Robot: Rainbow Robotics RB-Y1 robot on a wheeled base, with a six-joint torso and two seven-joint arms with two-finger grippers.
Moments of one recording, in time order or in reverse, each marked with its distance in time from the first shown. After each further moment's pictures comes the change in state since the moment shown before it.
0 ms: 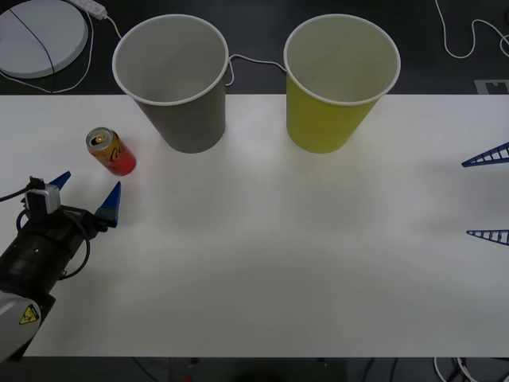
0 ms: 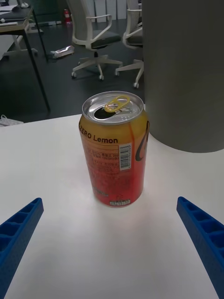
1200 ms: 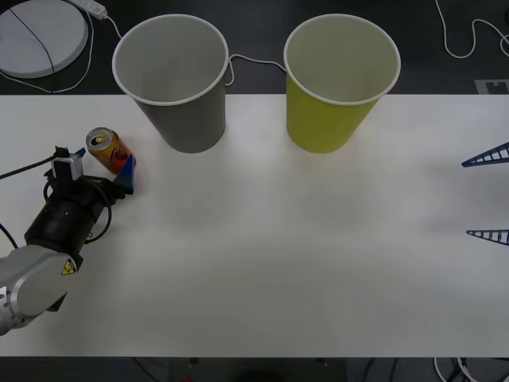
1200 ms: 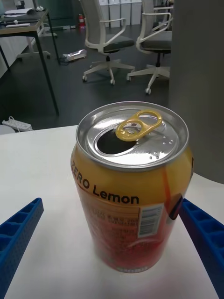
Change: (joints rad) right arm 0.000 0.000 0.000 0.000 0.000 0.000 0.000; left arm -0.272 -0.146 -0.075 0.318 0.002 0.009 0.063
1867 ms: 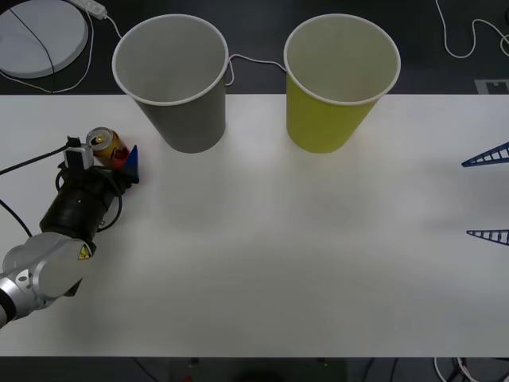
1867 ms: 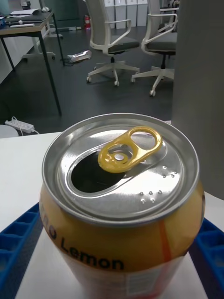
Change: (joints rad) right arm 0.000 0.000 0.000 0.000 0.000 0.000 0.000; left arm -0.082 -0.072 0.000 0.108 -0.003 -0.005 -0.001
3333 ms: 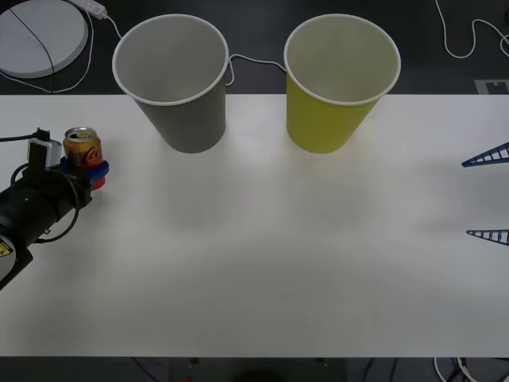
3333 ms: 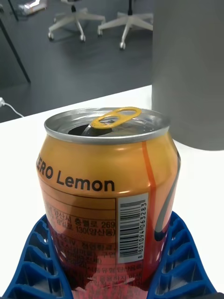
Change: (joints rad) right arm 0.000 0.000 0.000 0.000 0.000 0.000 0.000; left arm 0.283 0.226 0.330 -0.484 -0.011 -0.544 -0.095
